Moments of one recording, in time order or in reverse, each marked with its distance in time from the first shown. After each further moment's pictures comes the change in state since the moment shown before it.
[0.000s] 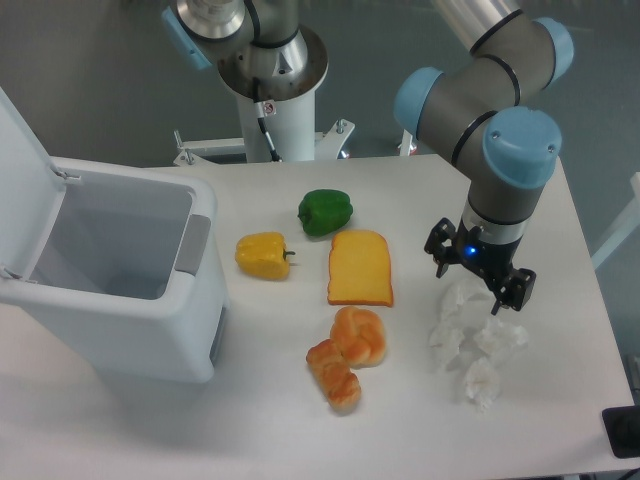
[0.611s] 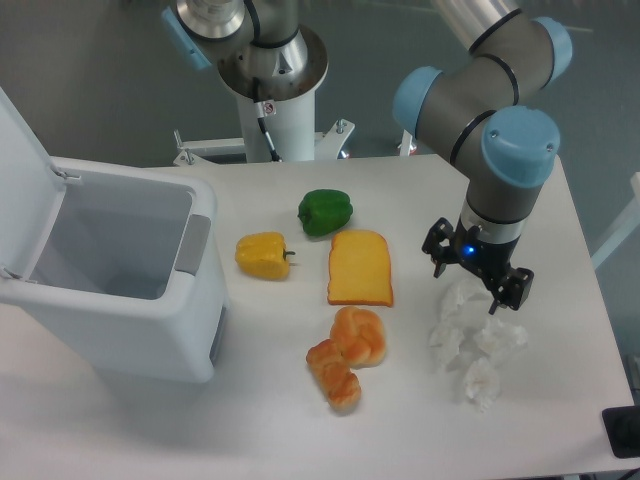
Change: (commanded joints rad) arm -0.002 0.021 -0.064 0.005 -0.015 -0.037
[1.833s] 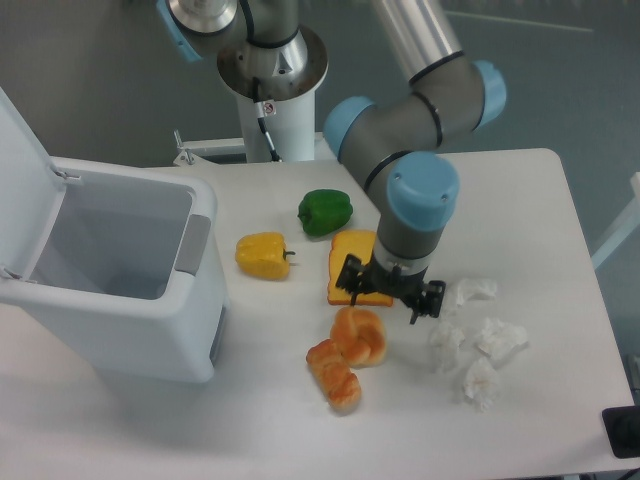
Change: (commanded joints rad) arm -0.195 -0.064 -0.043 0.100 -0.040 -0.736
